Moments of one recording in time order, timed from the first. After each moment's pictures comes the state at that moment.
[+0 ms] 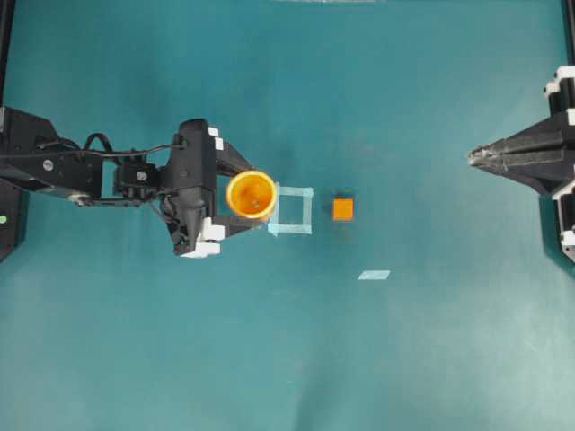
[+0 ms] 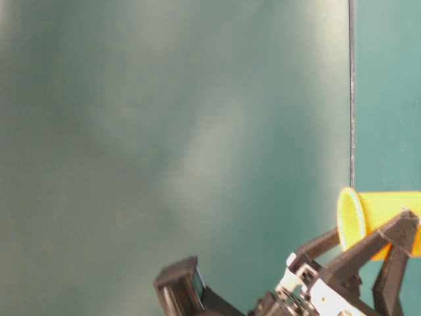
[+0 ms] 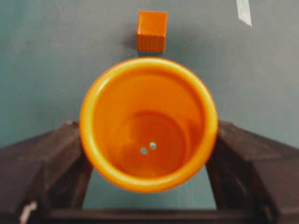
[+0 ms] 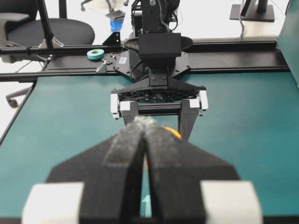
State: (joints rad) left arm 0.03 0.02 0.85 0.01 -0.41 0.00; right arm 0.00 -0.96 1.09 0.04 -0.18 0.02
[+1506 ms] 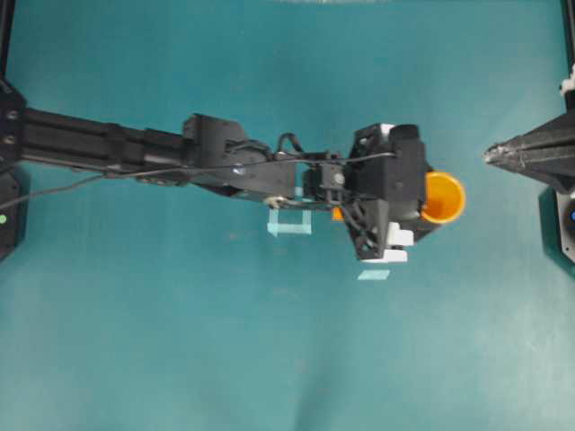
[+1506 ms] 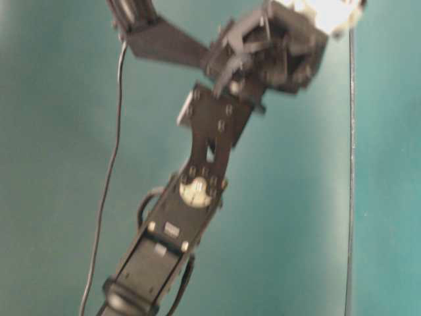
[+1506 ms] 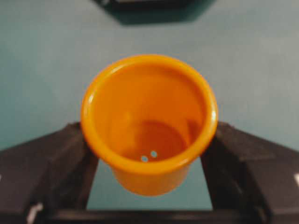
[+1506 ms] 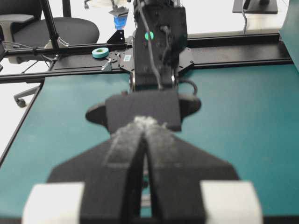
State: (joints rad) left arm 0.00 0.50 -0.01 0.02 -0.12 0.06; right arm 0.00 -1.02 1.07 0.07 -0.08 0.01
